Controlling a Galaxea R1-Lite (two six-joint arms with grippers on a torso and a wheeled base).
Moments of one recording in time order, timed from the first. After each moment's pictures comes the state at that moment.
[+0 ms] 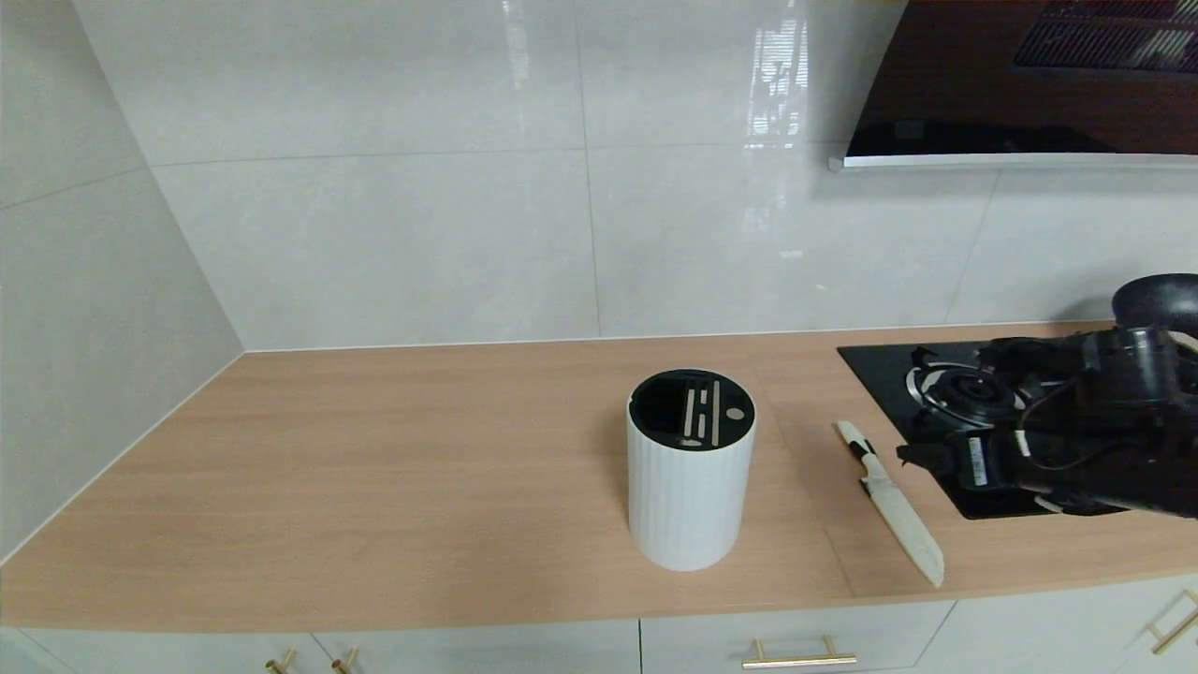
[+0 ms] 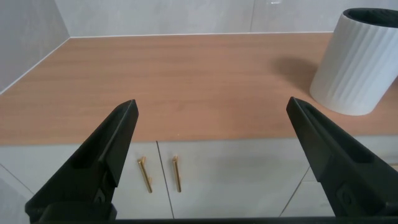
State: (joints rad) left arm 0.00 0.00 0.00 -0.01 0.00 -0.01; right arm 0.09 1.76 -0.72 -0.44 0.06 -0.02
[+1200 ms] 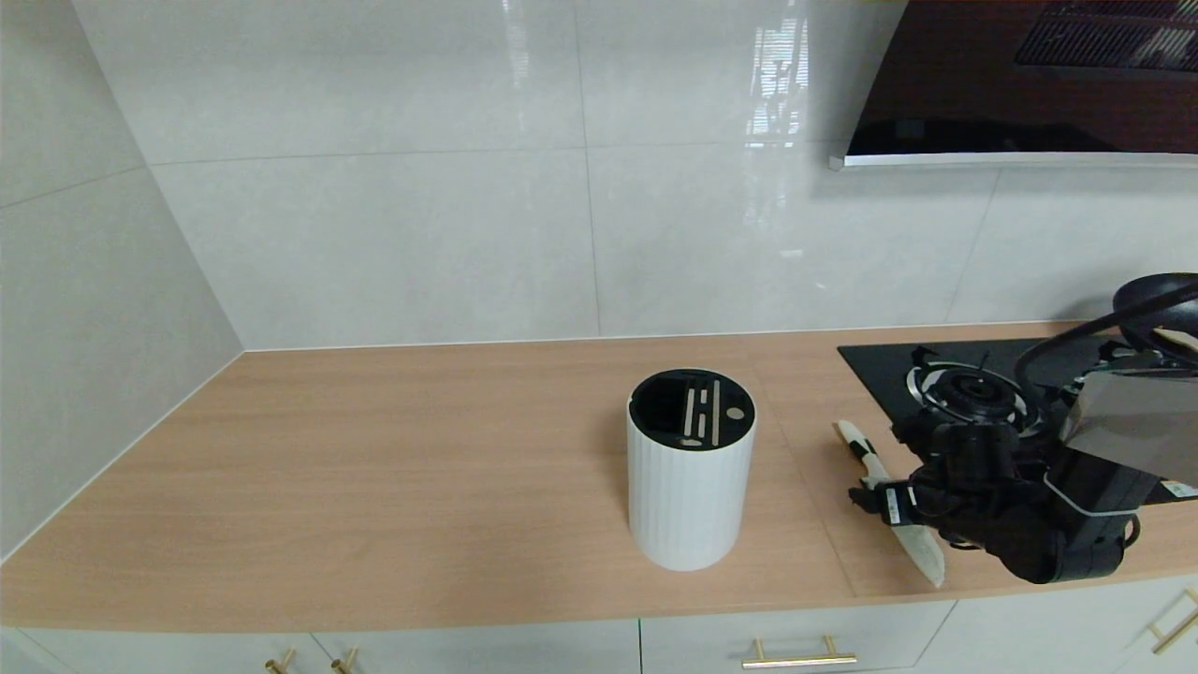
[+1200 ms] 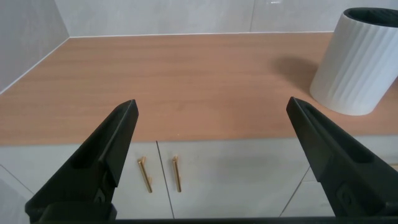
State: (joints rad) left arm 0.00 0.00 0.00 -0.01 0.00 -0.01; right arm 0.06 2.37 -0.80 -0.97 -0.02 -0.05
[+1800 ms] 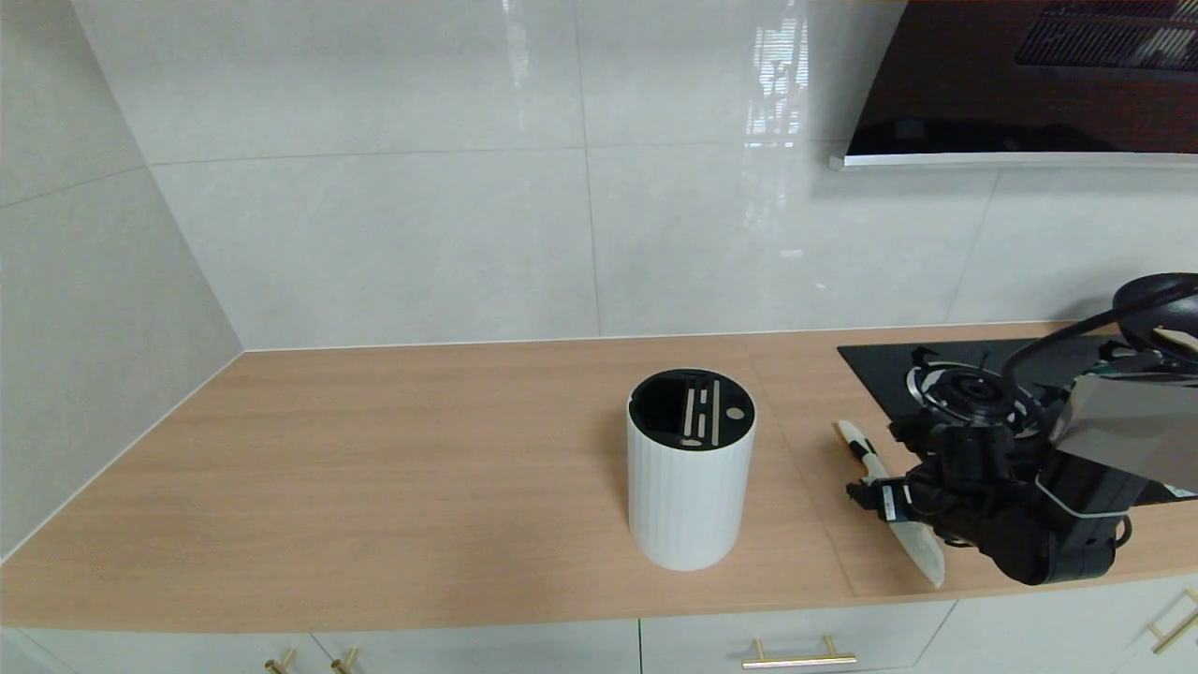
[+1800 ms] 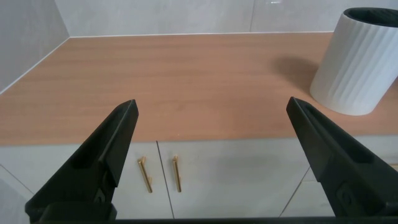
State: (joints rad) left arm 0.00 0.00 0.00 -0.01 0.00 -0.01; right arm 0.06 2.39 -0.82 -1.01 -0.03 -0.05
